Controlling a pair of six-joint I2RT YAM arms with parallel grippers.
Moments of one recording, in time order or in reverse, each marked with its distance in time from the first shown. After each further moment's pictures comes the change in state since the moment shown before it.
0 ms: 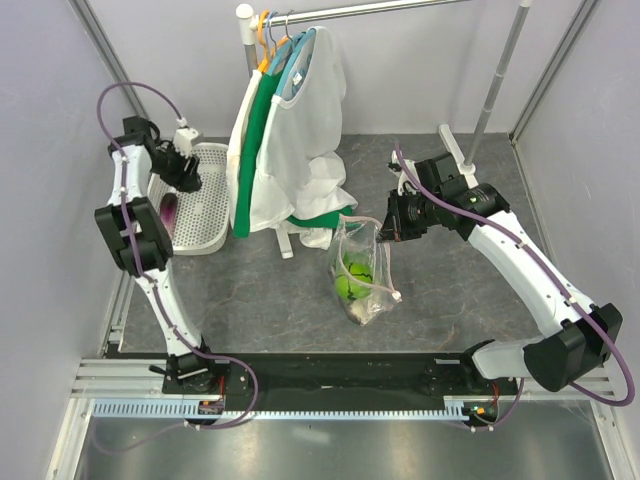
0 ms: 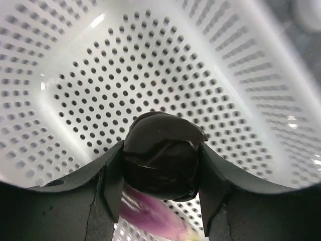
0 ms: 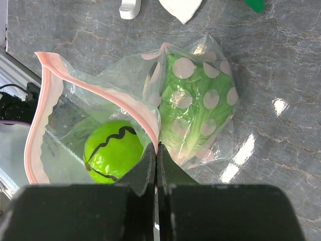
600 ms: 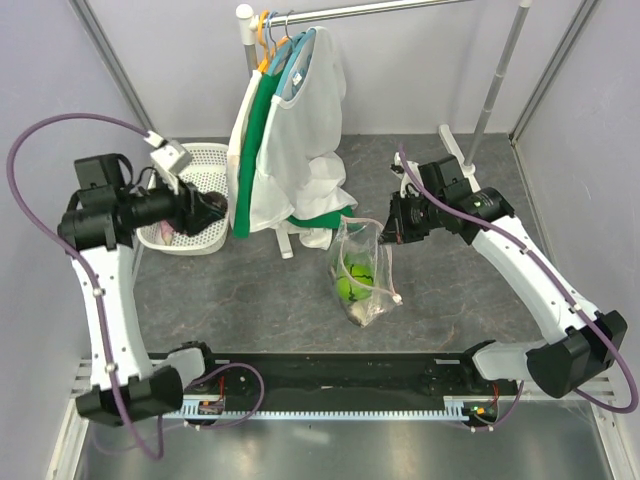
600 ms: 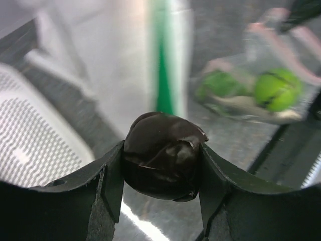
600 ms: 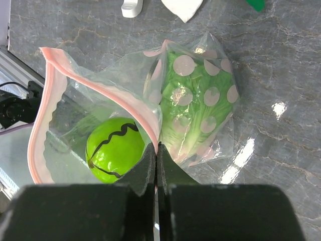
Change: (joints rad) left arm 0.000 -1.099 -0.553 -0.154 0.431 -0.331; right arm -0.003 -0.030 -0.016 0.001 -0.003 -0.004
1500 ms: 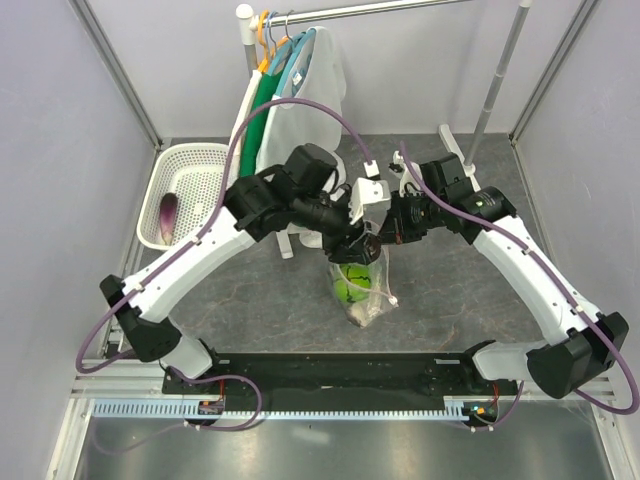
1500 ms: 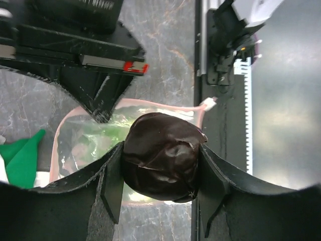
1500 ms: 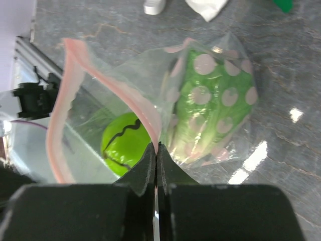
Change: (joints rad) left arm -1.187 0.361 0.262 0.209 -0.370 -0.292; right arm 0.000 -0.006 0.005 0.002 -0.074 0.005
